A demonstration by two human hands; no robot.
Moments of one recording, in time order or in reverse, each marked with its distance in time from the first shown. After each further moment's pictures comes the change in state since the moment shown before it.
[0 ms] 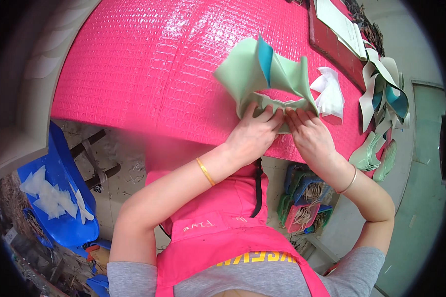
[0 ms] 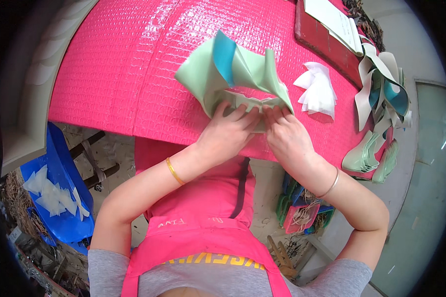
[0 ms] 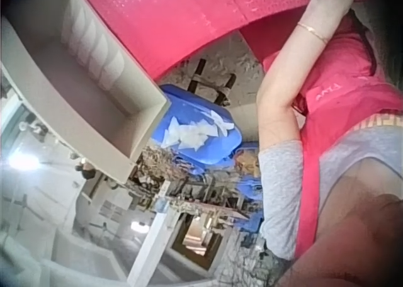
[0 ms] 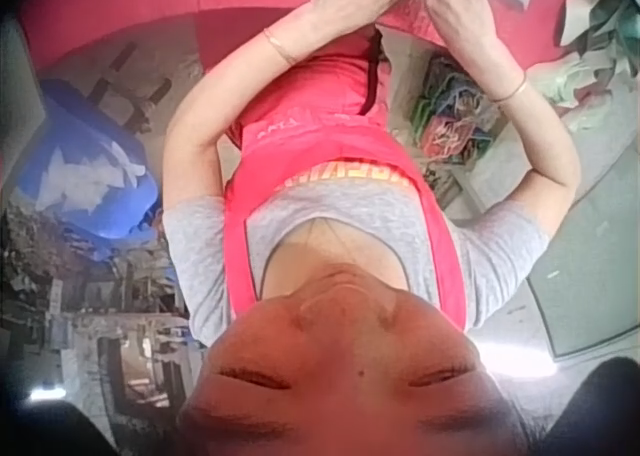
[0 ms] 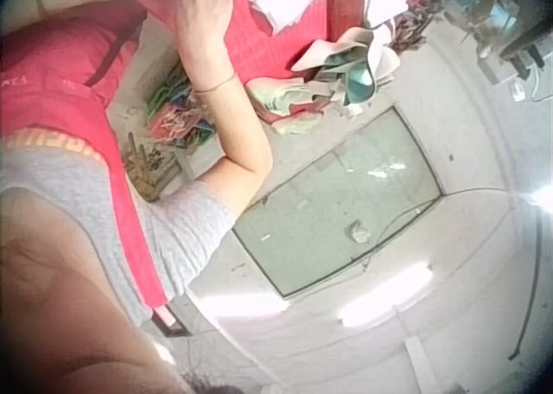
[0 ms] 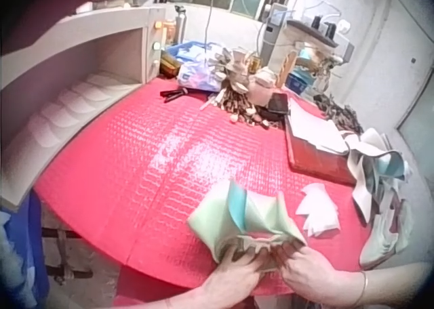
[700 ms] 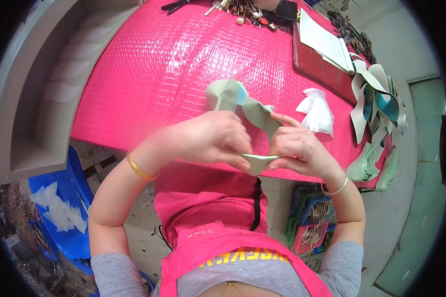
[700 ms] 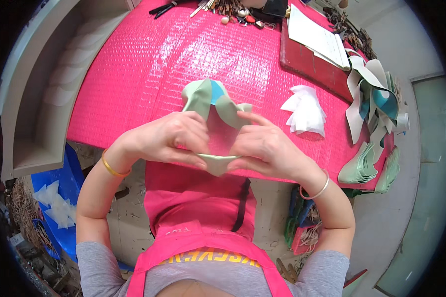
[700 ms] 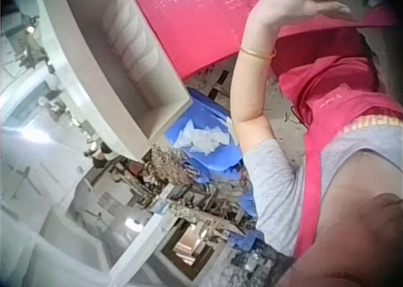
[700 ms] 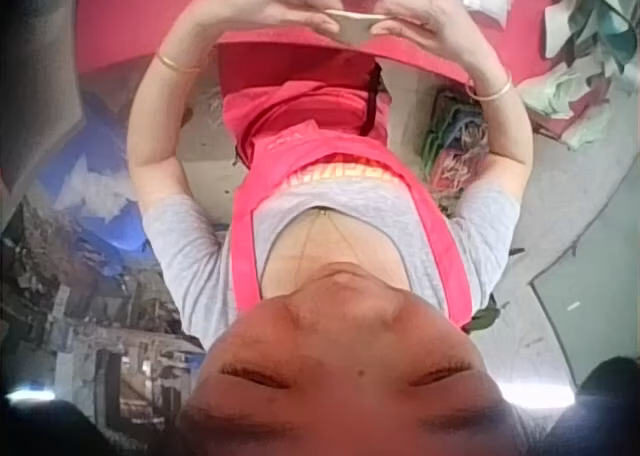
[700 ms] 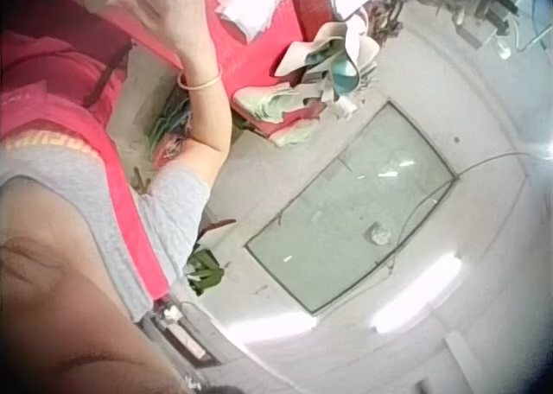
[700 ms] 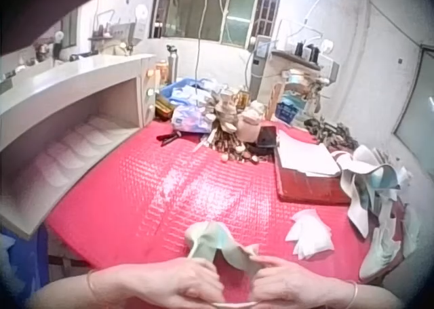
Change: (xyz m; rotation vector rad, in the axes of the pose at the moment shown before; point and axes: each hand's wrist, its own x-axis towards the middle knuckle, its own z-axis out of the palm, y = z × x) left_hand 0.046 -0.072 -0.143 -0.857 -0.537 0.278; right_hand 0.025 0.033 -0.061 1.062 0.361 -0.232
